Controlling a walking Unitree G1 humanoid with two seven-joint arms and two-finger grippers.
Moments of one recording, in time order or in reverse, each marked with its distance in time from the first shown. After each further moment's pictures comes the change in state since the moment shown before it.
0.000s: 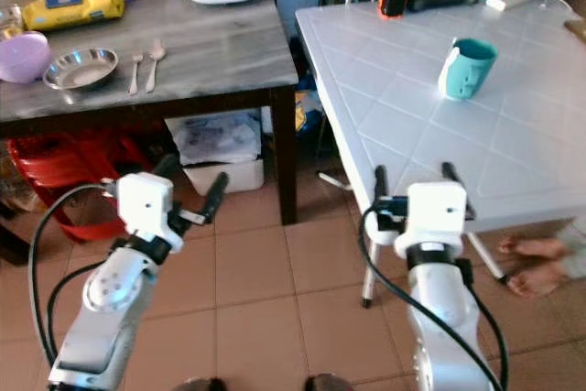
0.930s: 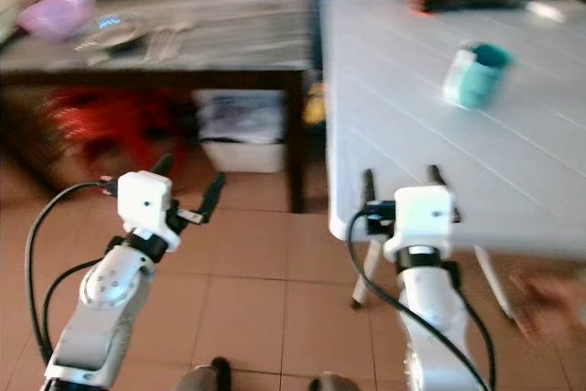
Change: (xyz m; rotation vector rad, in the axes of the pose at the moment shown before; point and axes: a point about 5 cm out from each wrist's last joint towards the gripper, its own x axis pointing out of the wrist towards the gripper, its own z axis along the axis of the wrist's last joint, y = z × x) left arm 0.002 0.001 -0.002 0.015 0.018 -0.006; right arm -0.003 0.008 -0.002 0.004 0.003 0.022
